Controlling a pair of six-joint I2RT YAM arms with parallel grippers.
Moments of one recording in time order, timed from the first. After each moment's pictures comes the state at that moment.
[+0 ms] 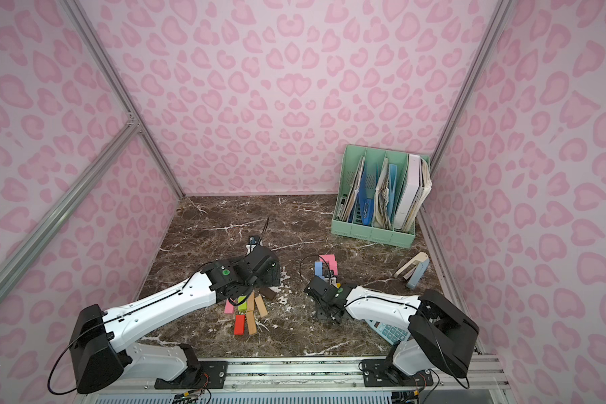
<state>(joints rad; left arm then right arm) -0.89 1.35 1.07 -0.77 -0.45 -0.81 0.98 1.44 0.70 -0.55 0.22 0.81</state>
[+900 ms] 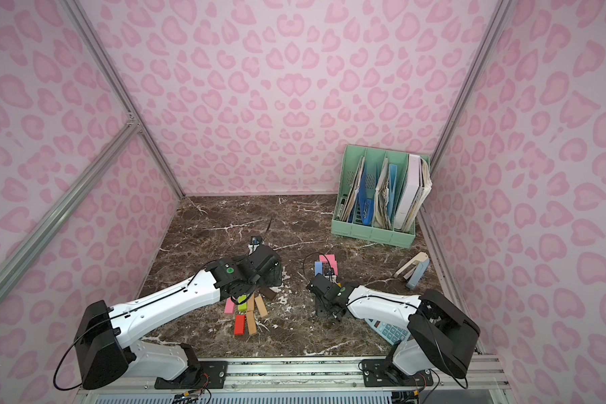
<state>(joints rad) -0.89 1.38 1.08 -0.78 -0.44 -0.83 0.95 1.44 0.68 -0.48 0.20 0.78</state>
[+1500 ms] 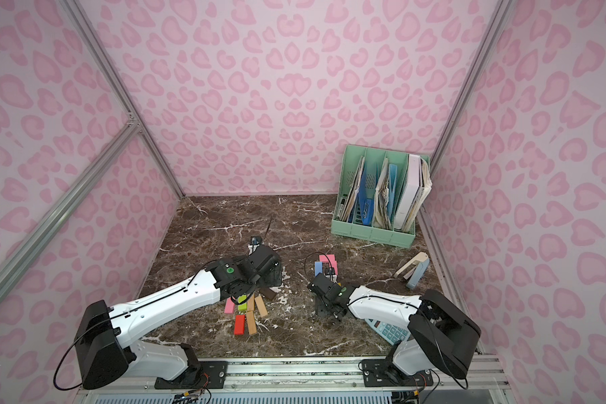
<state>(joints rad) -0.89 1.38 1.08 -0.79 -0.44 -0.83 0.94 1.43 0.67 -0.46 0.19 0.78</state>
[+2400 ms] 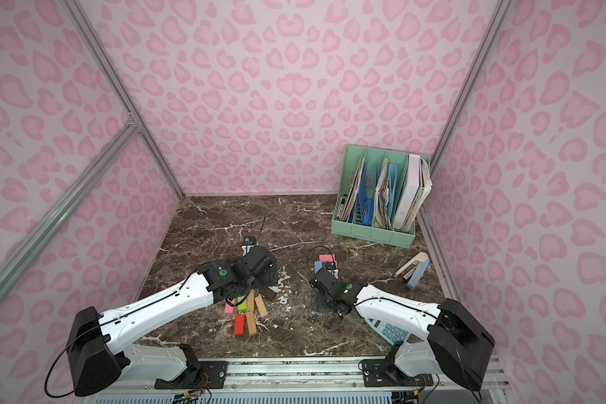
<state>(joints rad) -0.86 1.31 1.04 -0.80 -0.46 -0.86 0.94 1.29 0.74 -0.57 0.22 0.73</state>
